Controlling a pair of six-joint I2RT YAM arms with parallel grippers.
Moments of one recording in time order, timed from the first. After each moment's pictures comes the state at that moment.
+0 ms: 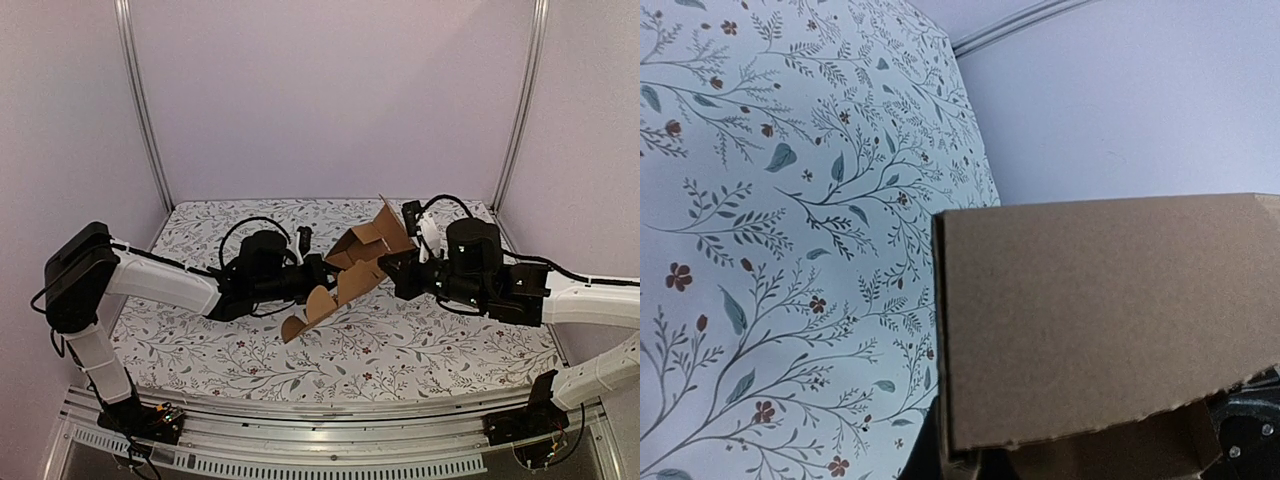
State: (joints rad) left arm -0.92 1.76 0.91 0.56 0.15 -1.08; right arm 0.98 1.20 0.81 0.05 0.19 0.38
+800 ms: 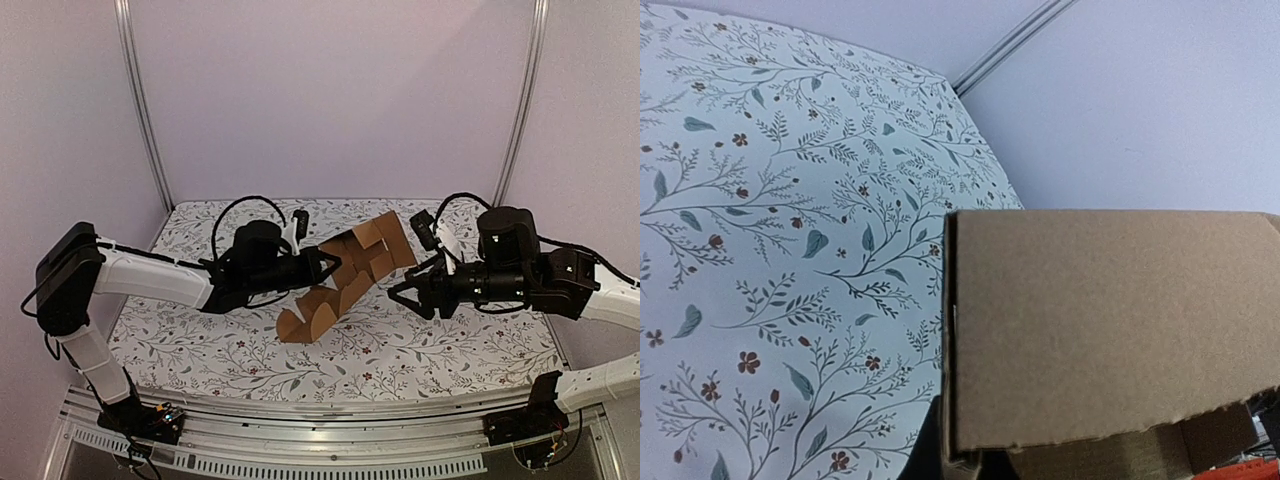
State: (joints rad) left arm -0.89 1.71 0.93 0.49 0.07 -0.81; right arm 0.99 1.02 0.91 -0.37 -0.06 0.21
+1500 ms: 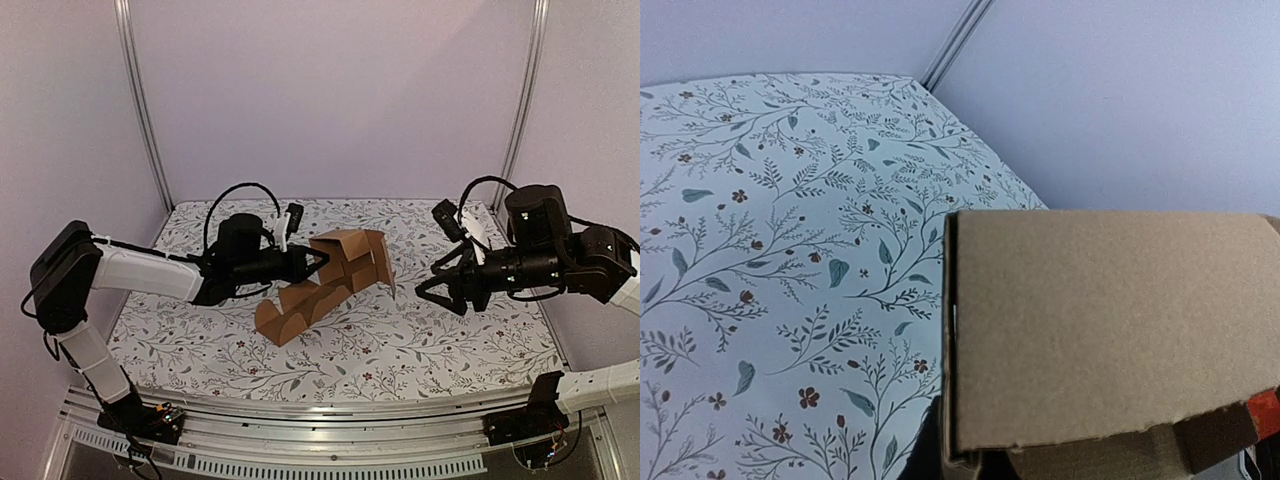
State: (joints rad) left arm -0.78 1.69 0.90 0.52 0.26 -0.52; right arm 0.95 0.95 1.08 -0.72 -0.11 0.09
